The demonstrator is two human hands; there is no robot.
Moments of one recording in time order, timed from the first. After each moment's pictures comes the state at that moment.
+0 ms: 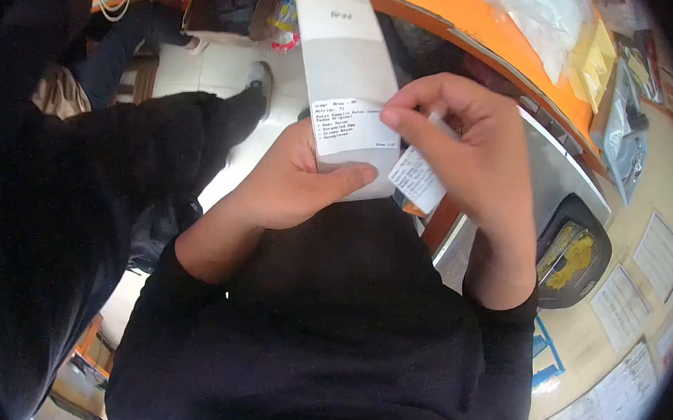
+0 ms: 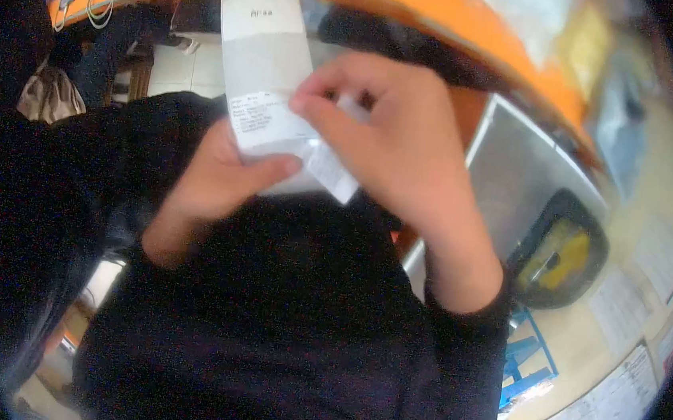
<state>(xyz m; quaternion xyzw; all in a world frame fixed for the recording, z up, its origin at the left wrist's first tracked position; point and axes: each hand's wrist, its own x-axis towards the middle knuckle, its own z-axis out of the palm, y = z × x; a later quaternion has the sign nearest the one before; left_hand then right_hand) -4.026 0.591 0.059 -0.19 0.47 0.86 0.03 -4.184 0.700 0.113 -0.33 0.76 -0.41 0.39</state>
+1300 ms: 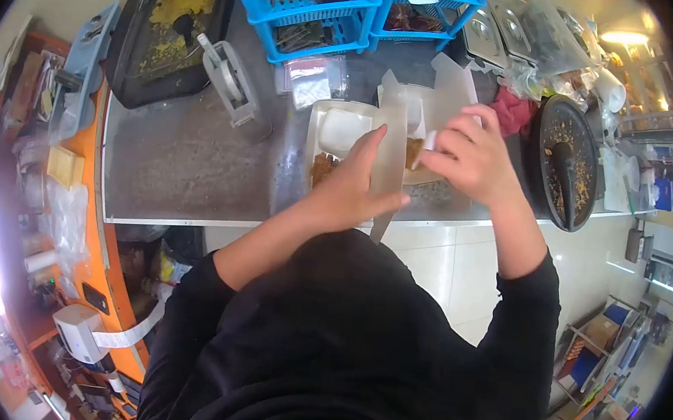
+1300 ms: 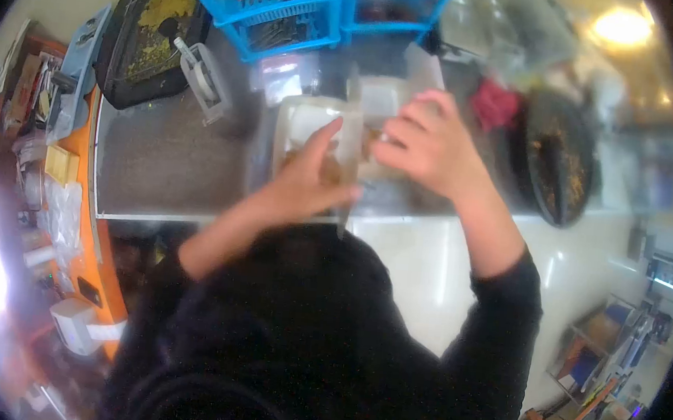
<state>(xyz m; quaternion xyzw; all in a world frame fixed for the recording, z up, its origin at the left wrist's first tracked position) -3.874 1.140 0.080 0.53 0.57 0.41 0.49 -3.700 1.288 0.129 -0.01 0.97 0.07 -0.25</state>
